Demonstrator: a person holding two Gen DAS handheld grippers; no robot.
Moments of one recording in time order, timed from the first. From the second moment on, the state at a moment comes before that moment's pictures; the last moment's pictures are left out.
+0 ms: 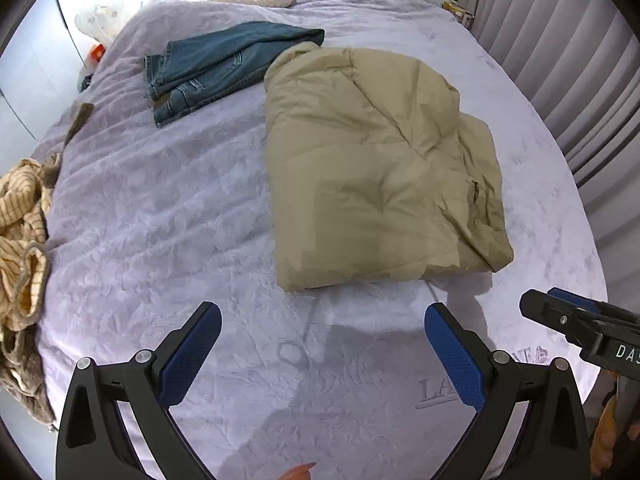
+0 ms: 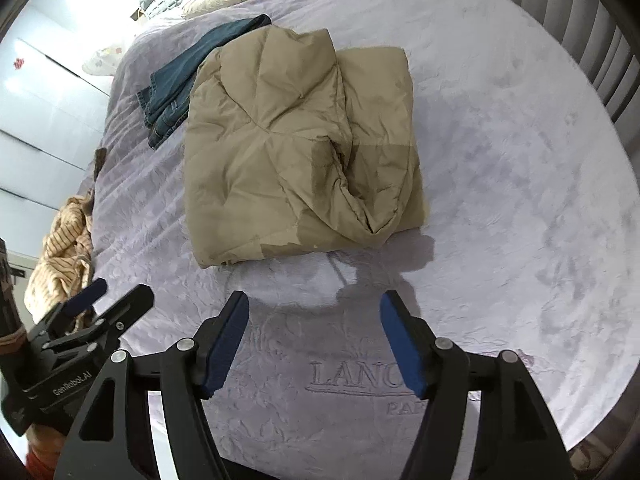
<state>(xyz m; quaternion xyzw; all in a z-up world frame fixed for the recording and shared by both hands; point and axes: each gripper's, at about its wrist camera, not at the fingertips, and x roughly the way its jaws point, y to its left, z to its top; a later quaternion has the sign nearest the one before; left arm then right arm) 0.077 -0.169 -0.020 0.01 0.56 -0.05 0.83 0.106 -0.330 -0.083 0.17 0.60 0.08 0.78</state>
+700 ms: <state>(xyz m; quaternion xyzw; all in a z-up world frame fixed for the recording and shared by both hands) 0.068 -0.165 0.056 0.03 0.49 -0.02 0.87 0.097 -0.344 0.000 0.13 0.51 0.02 0.85</state>
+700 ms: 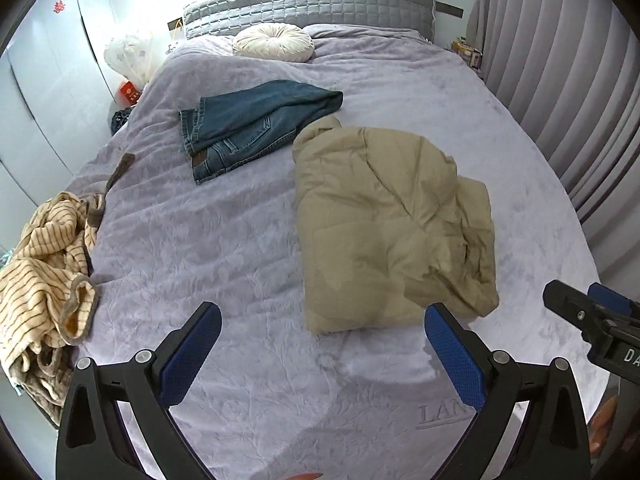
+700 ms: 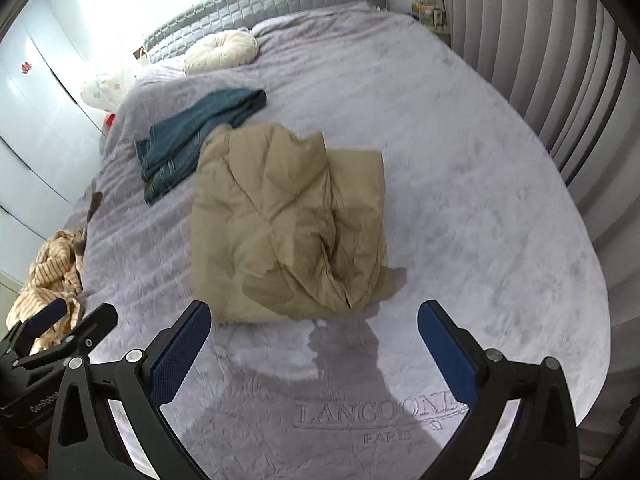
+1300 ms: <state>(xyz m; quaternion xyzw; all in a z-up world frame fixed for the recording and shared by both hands) 0.068 -0.155 0.089 0.02 0.45 0.01 0.89 0.095 -0.340 0.044 0.08 0.46 -0.02 0.88</state>
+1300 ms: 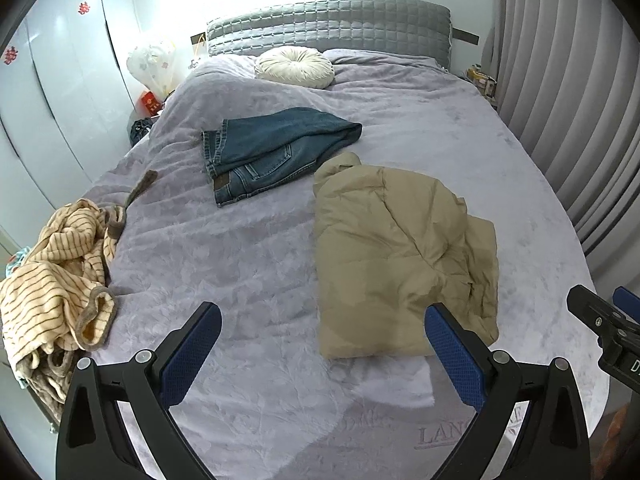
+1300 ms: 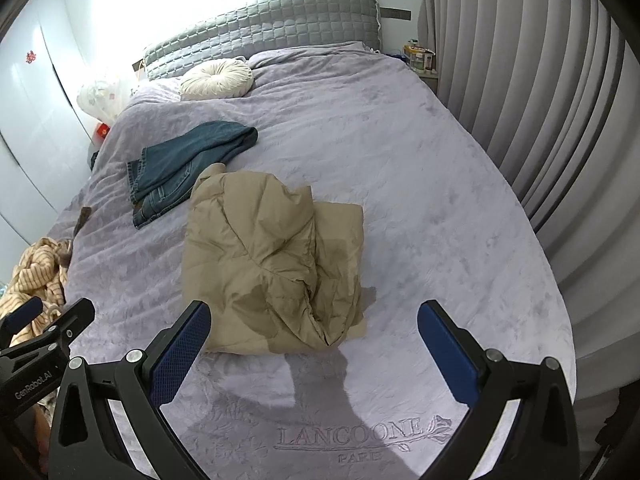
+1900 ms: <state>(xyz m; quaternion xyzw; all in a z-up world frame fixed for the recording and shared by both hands) 0.068 -0.159 0.089 0.01 0.46 0.01 0.89 0.096 -0.340 0.046 0.08 0.46 -0.02 0.88</state>
